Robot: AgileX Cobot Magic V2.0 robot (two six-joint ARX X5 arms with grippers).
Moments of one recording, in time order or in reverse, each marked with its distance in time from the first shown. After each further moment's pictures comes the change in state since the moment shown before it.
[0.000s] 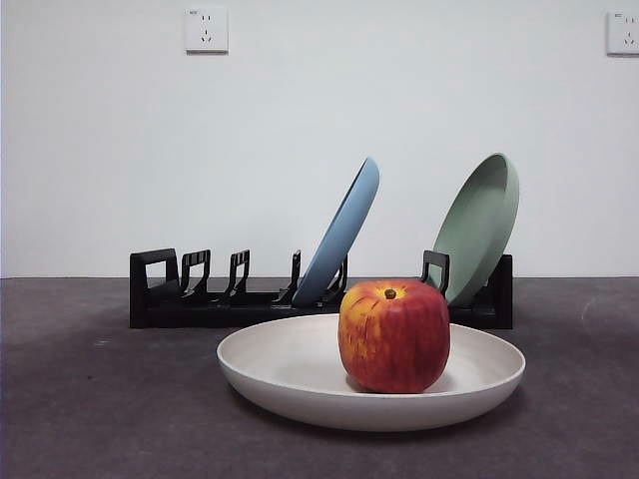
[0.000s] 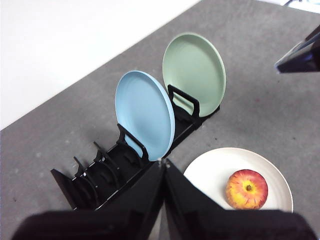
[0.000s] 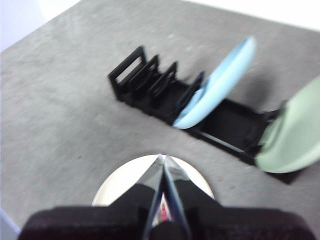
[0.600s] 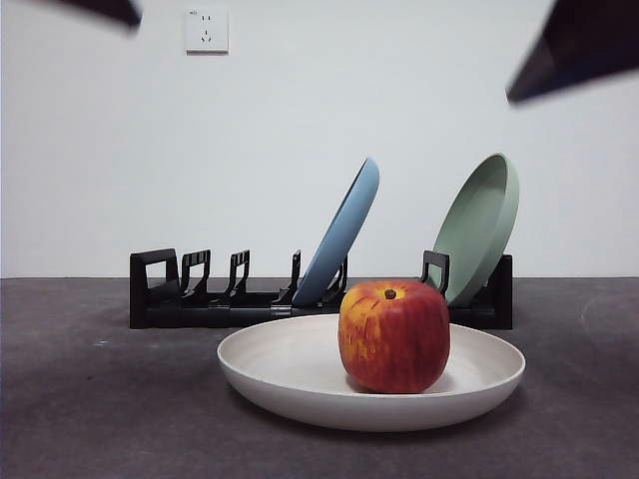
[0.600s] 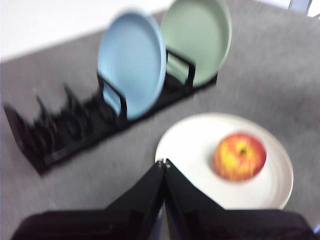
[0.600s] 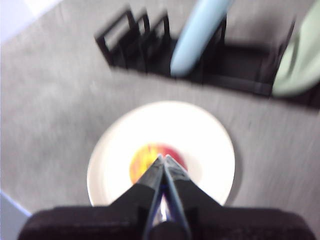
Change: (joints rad) left arm 0.000 -0.288 -0.691 0.447 0.000 -0.172; right arm 0.034 -0.301 -0.572 0.282 0.006 0.183
